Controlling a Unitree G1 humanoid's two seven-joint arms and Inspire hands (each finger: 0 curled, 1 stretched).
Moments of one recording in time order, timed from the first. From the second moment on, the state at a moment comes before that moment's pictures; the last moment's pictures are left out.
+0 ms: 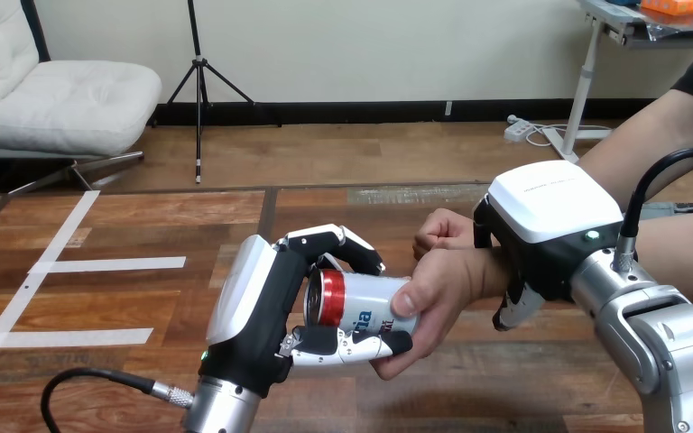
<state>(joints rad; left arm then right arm) 0.06 0.15 -0.21 0.15 0.48 -0.57 0.18 -0.21 -0.54 0.26 -0.28 -1.14 0.16 0.51</state>
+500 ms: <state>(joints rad) 0.06 0.16 -0.22 0.06 0.57 -0.45 0.13 -0.21 -0.53 0.27 -0.30 -1.15 0.16 0.53</state>
